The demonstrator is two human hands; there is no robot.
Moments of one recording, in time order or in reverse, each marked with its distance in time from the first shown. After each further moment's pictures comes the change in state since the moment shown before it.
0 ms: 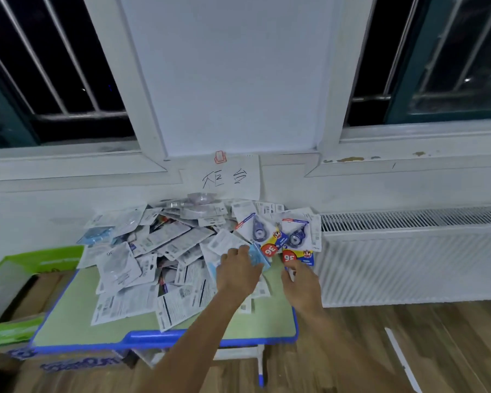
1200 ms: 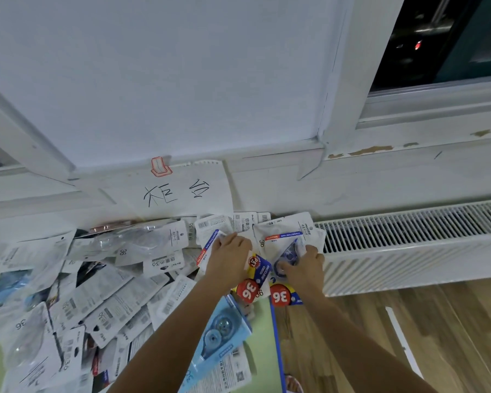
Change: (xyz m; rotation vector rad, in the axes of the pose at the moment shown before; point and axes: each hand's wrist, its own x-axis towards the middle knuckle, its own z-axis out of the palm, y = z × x) left_hand 0.249 0.024 0.059 0.365 -0.260 0.368; right_hand 0.238 0.068 0.031 -0.059 -0.071 0.457
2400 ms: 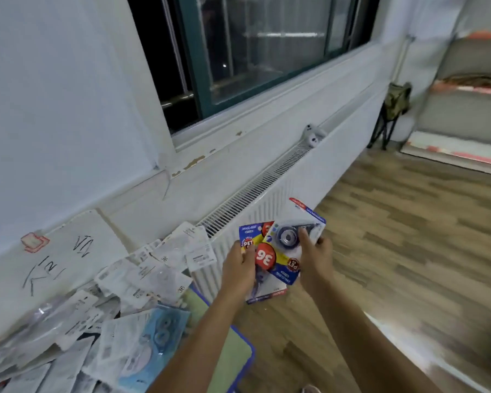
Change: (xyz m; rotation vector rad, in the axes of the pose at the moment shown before) left_hand -0.159 0.176 -0.008 -1.048 0.009 0.333; right_hand -0.249 0.085 -0.131 1.196 0.827 0.100
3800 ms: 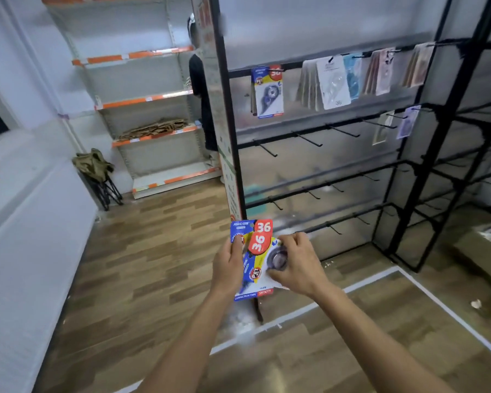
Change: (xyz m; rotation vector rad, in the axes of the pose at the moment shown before) left_hand -0.376 0.254 0.569 -0.163 -0.936 0.347; right_hand -0.111 -0.175 -0.714 -1.071 0.662 -0.361
